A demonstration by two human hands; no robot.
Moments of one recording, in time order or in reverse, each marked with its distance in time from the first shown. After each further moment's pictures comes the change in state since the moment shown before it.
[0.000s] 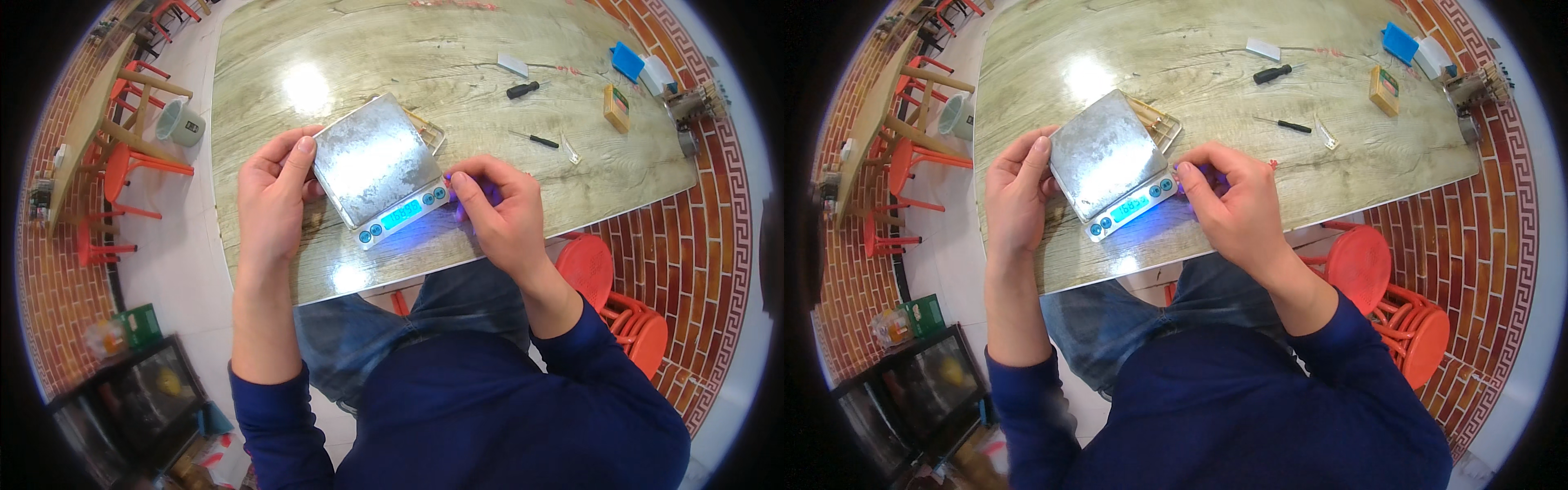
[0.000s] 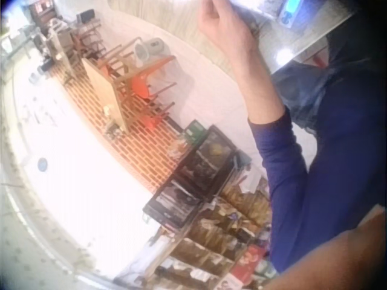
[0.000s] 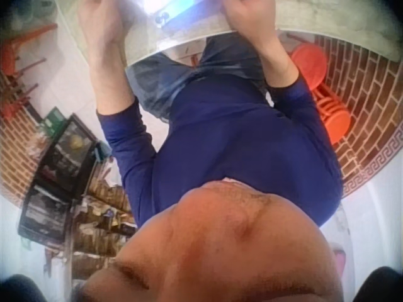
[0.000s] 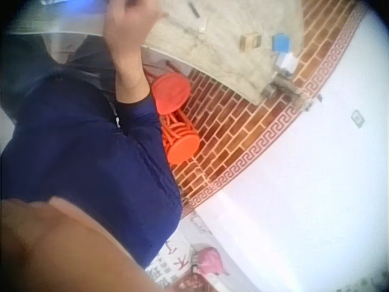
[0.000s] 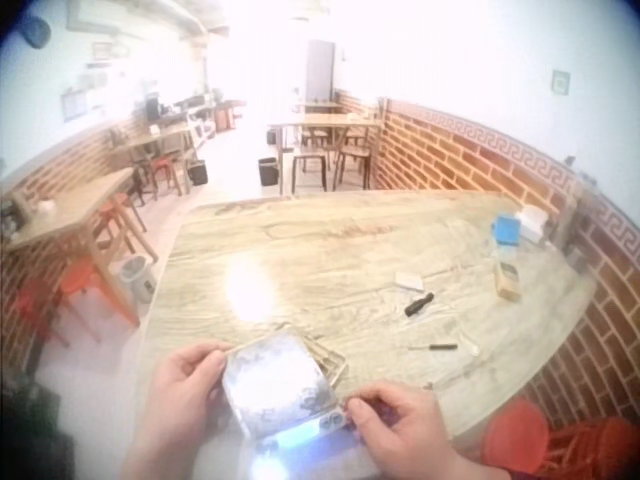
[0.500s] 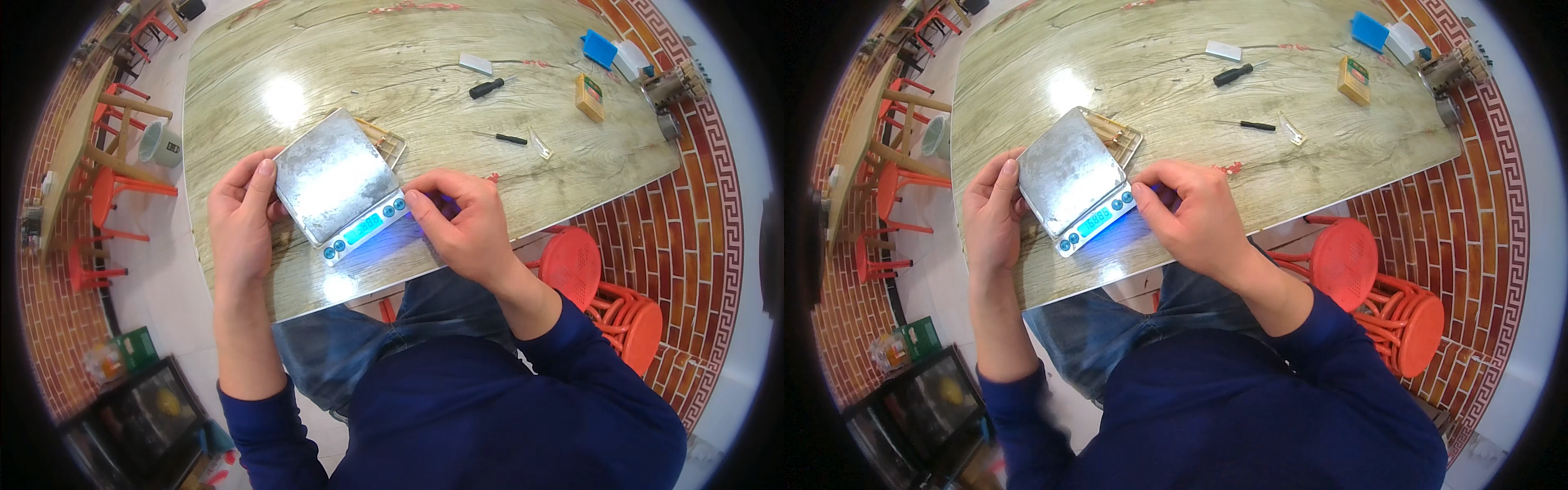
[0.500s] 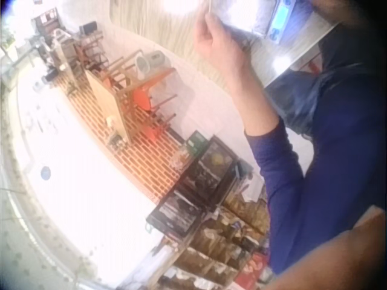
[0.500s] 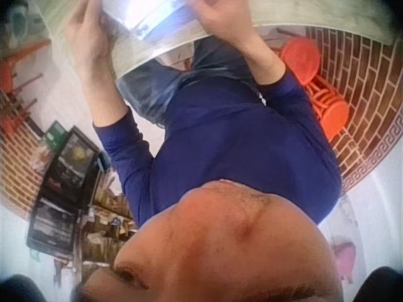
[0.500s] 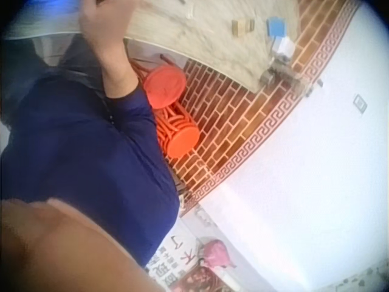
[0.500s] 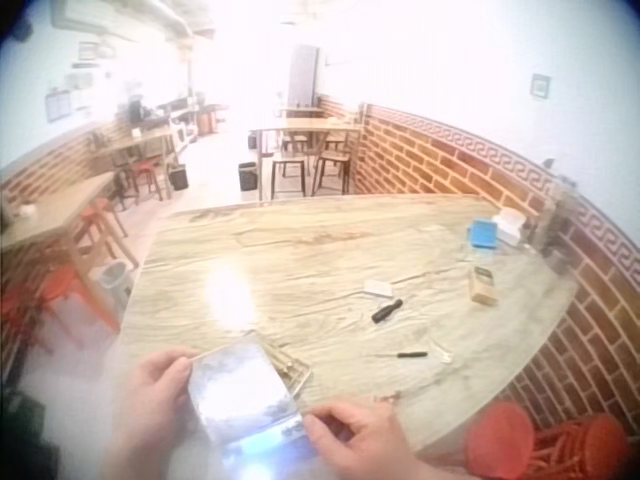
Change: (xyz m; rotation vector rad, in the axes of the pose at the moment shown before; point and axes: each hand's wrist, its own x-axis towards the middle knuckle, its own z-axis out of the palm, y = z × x) left_hand 0.000 0.001 0.004 -0.008 0.018 -0.006; right_hand 0.000 -0.004 0.003 -0.028 0.004 -0.090
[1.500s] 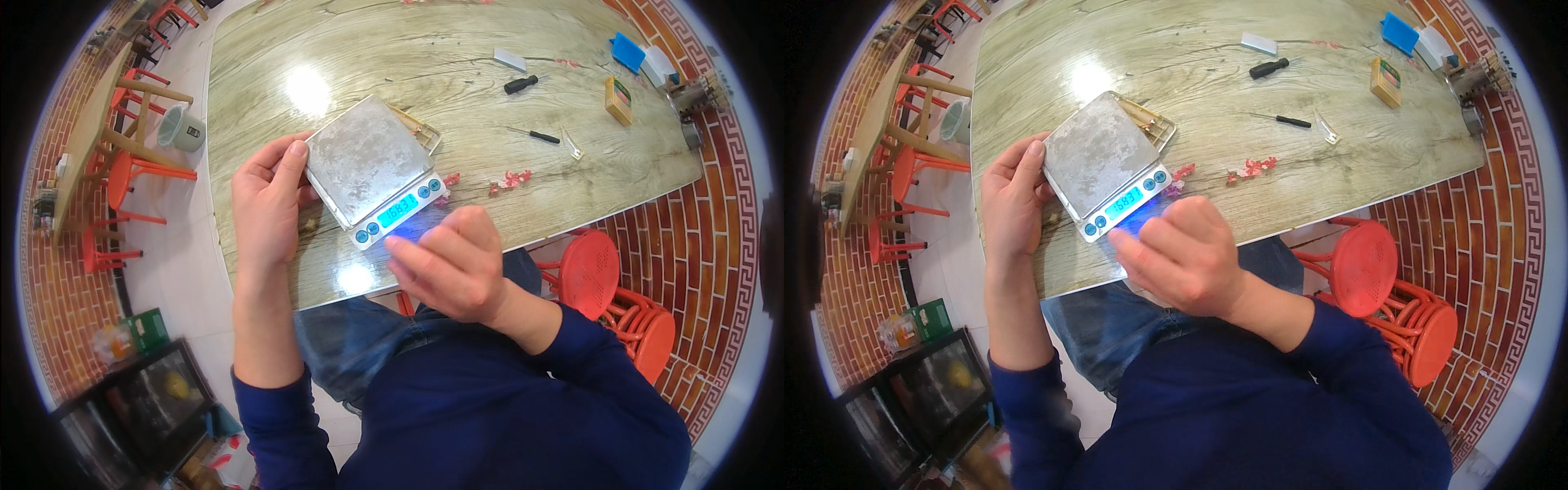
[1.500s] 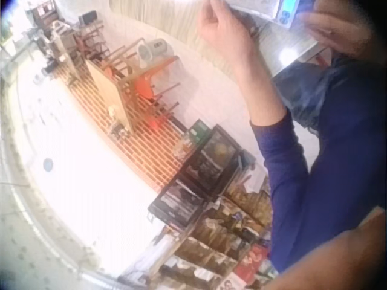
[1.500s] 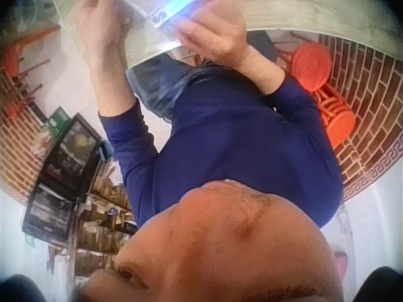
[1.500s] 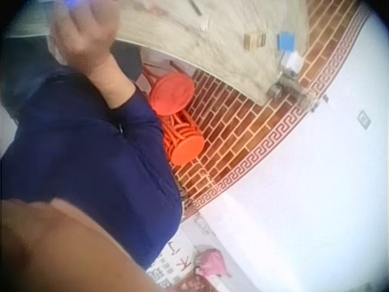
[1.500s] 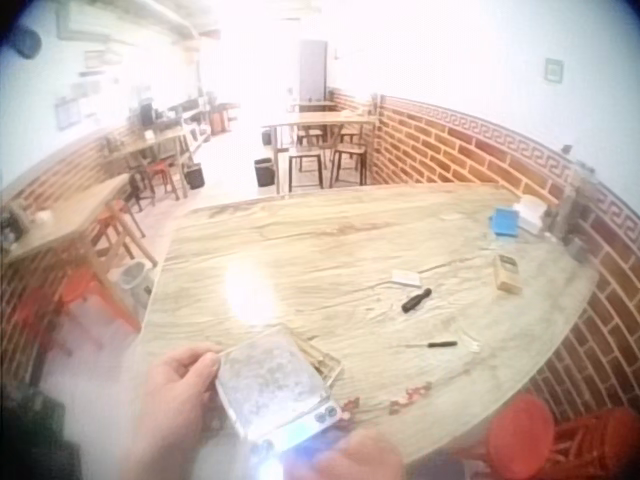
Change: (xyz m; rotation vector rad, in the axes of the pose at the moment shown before) left_hand 0.001 0.001 0.002 0.044 0.058 -0.011; right_hand -0.026 0.000 0.036 -0.457 0.103 -0.801
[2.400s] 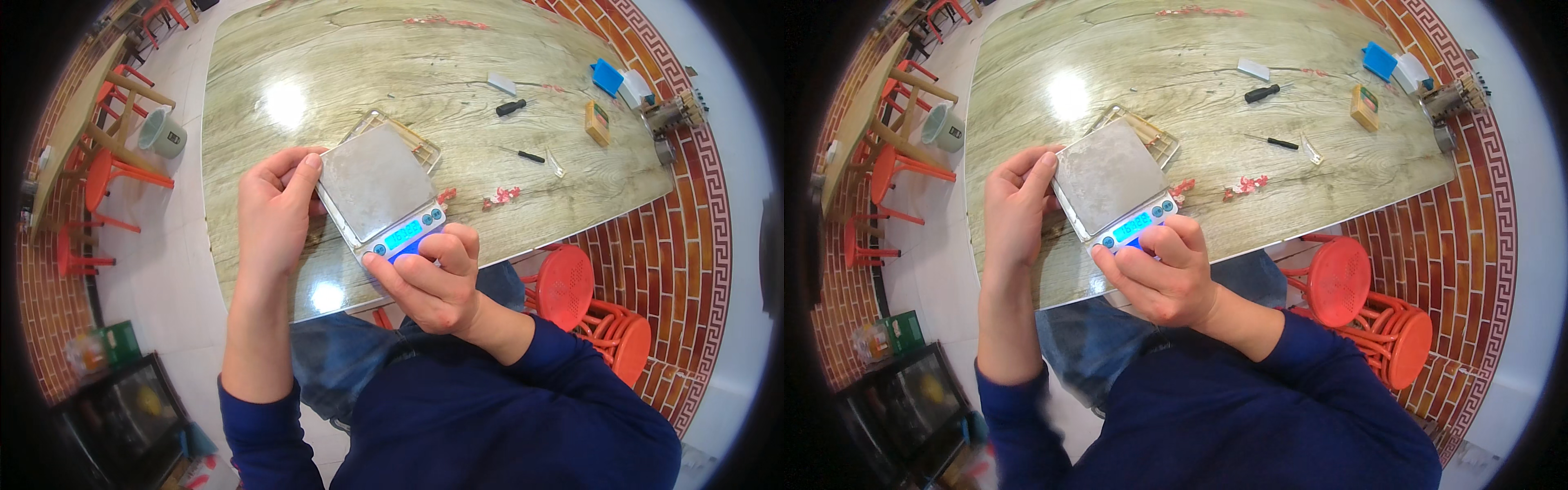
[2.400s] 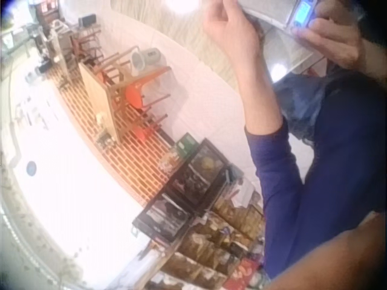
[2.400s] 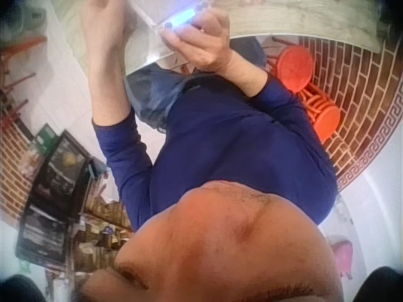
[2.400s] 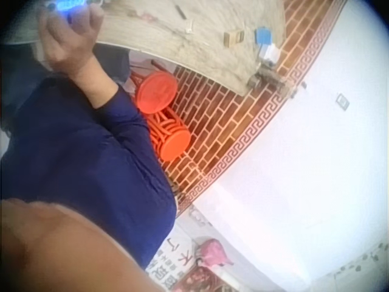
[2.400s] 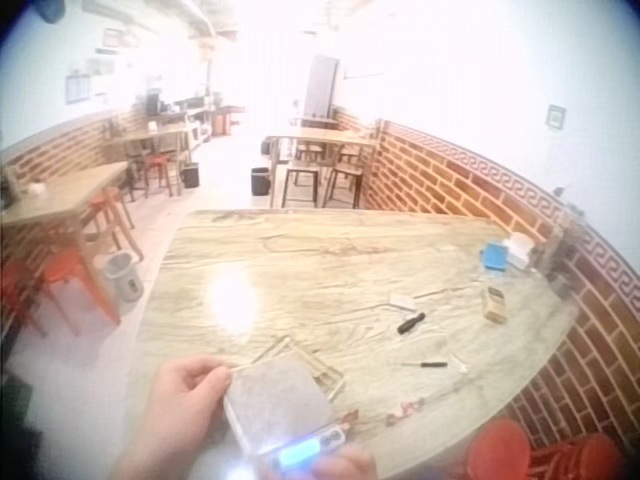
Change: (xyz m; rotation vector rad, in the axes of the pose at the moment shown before) left_hand -0.004 0.001 0.001 0.056 -0.019 -0.008; right_hand 0.003 -0.021 0.019 -0.200 -0.011 -0.077
